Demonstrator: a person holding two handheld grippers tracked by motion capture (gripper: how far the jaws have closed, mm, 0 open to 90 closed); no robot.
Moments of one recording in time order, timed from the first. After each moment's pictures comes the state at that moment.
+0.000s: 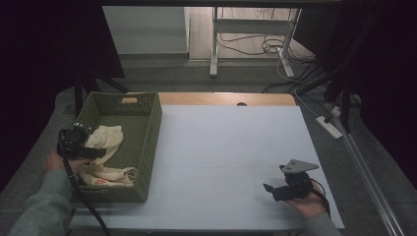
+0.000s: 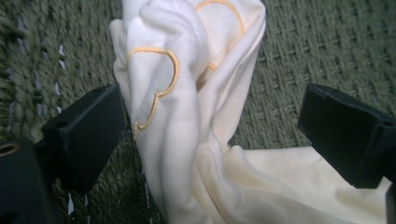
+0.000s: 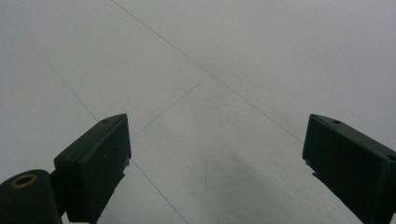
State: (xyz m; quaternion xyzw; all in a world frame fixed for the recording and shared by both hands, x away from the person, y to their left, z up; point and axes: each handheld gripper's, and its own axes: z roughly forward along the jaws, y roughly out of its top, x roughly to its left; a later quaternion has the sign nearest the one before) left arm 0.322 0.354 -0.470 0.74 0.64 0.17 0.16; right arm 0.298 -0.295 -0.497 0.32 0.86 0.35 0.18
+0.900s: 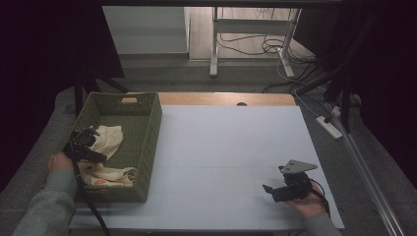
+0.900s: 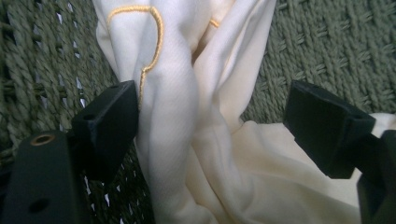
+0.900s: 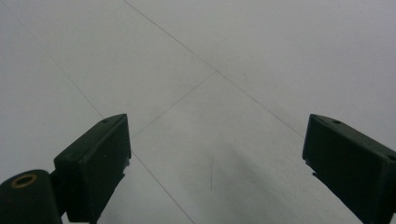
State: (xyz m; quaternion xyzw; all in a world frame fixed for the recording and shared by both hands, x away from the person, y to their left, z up) left arm 0.333 0.345 -0.486 0.77 0.62 0.14 0.06; right arm 0.297 -0.293 -0.498 0.31 0.87 0.35 0.17
